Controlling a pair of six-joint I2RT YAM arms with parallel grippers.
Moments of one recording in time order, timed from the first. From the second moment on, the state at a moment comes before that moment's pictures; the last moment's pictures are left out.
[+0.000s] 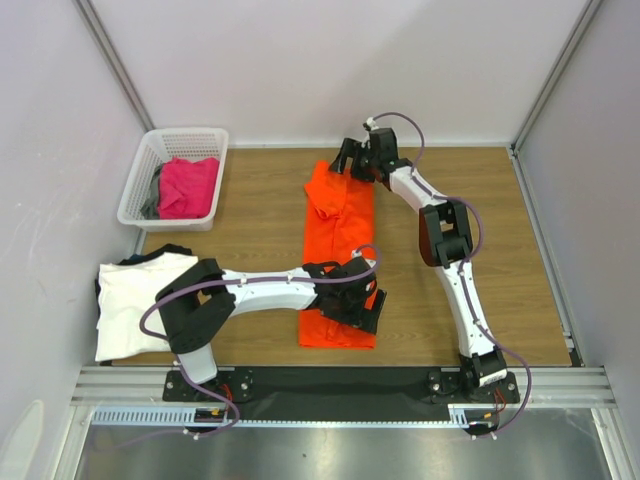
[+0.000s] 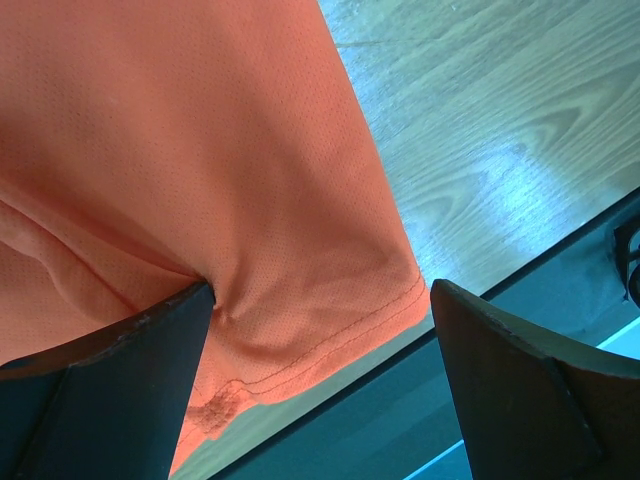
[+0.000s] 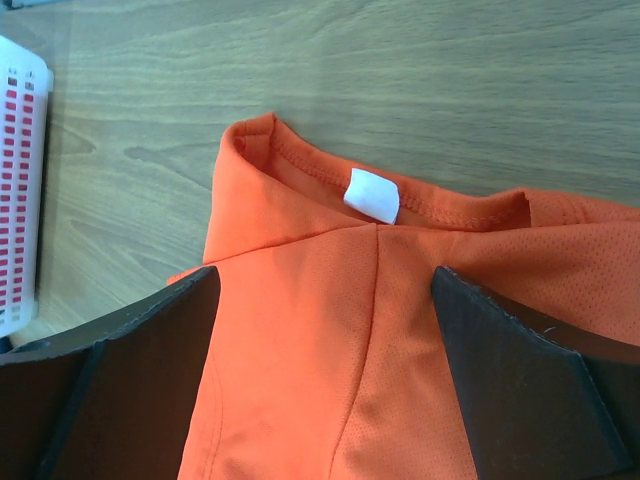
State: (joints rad) left arm -1.09 1.75 1.07 -0.41 0.08 -0.68; right arm 0.33 2.66 2.30 -0.19 -0.34 0.52
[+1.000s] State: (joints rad) left arm -0.62 1.11 0.90 -0.56 0.10 -0.55; right arm 0.33 1.52 1.35 -0.38 -0.35 0.56
